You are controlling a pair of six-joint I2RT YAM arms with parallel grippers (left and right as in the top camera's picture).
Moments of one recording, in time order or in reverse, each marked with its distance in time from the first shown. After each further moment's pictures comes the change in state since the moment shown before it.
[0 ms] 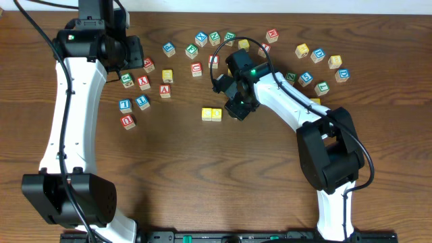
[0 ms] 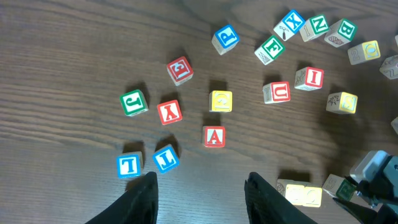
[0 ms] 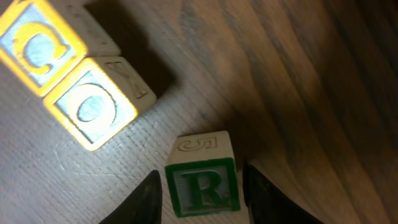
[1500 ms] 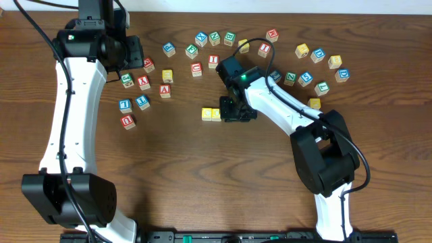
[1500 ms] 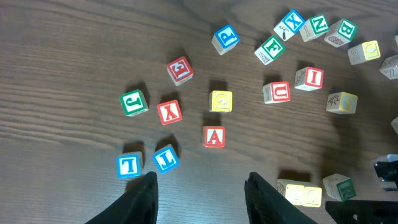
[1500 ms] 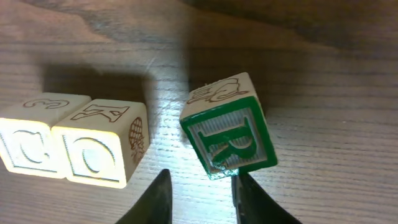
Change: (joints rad) left arm 0.000 0.000 0.000 0.000 0.000 0.000; right arm 0.060 0.000 0.000 -0.064 0.024 0.909
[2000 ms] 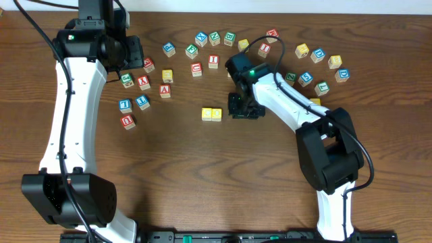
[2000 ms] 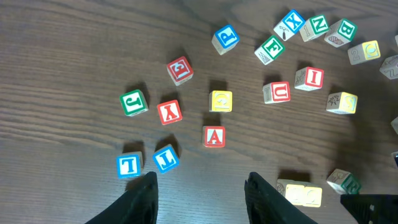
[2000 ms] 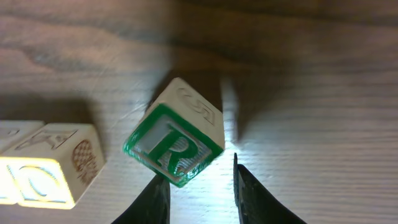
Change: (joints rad) left arm 0.000 0.000 0.000 0.000 0.000 0.000; right arm -0.058 0.000 0.000 -0.020 0.036 -0.004
